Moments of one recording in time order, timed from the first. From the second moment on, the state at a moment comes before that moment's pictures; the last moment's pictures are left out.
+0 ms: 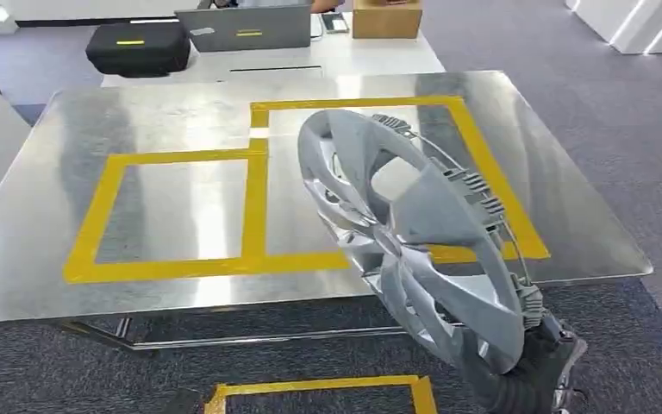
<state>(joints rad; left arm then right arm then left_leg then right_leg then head) -0.07 -0.17 0.83 -0.22 -0.97 0.16 -0.38 0.31 -0.05 0.42 -2.01 0.14 -0.38 -0.64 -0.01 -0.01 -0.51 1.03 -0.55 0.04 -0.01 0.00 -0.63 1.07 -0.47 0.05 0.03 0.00</state>
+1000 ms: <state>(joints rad) -0.09 -0.17 0.83 -0.22 -0.97 0.13 -0.37 0.19 -0.03 0.43 -1.96 0.61 -0.49 -0.48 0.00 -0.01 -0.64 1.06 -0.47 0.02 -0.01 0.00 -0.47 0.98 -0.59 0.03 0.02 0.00</state>
